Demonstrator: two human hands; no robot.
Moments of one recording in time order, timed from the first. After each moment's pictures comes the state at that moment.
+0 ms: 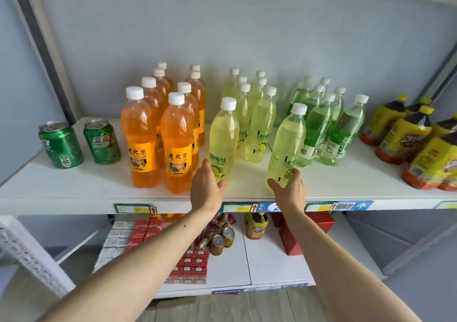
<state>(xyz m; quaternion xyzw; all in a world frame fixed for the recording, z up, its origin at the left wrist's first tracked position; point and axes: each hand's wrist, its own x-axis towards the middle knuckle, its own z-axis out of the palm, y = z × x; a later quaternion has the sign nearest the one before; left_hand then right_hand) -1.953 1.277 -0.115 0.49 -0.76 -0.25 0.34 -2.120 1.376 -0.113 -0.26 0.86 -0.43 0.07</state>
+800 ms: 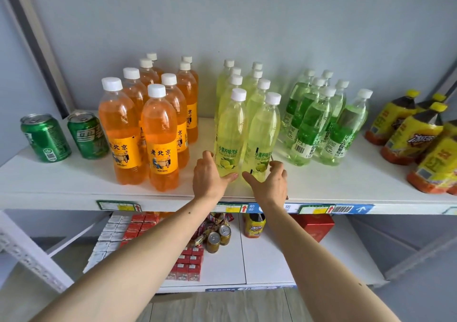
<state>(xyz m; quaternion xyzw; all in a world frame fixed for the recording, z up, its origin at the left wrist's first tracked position) -2.001 1.272 -0.115 0.52 -0.74 -0.26 0.34 -2.114 1.351 -0.119 -0.29 0.85 -0.44 0.06</state>
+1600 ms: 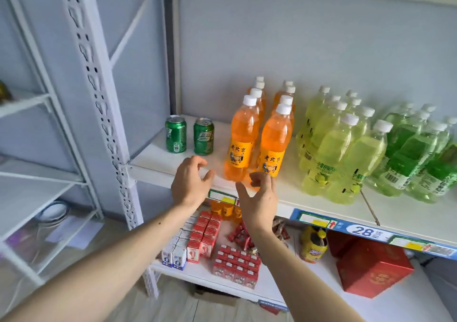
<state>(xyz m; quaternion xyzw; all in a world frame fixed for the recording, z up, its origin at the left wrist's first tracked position) -1.734 1.237 -0.097 0.57 -0.67 -0.16 0.44 -1.868 1.312 -0.110 -0.48 0.69 -0.55 0.00</state>
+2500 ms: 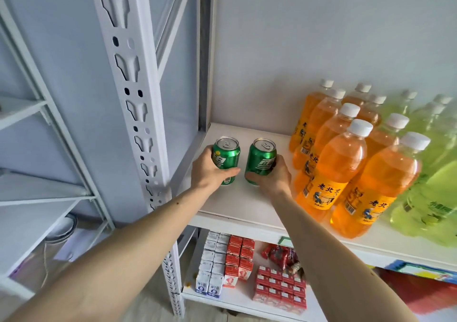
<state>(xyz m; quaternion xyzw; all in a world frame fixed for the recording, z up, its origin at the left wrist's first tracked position) -1.646 1.030 -0.099 0.53 -0.64 -0.37 0.42 -1.801 1.088 -0.094 -0.40 0.76 -0.47 0.22</state>
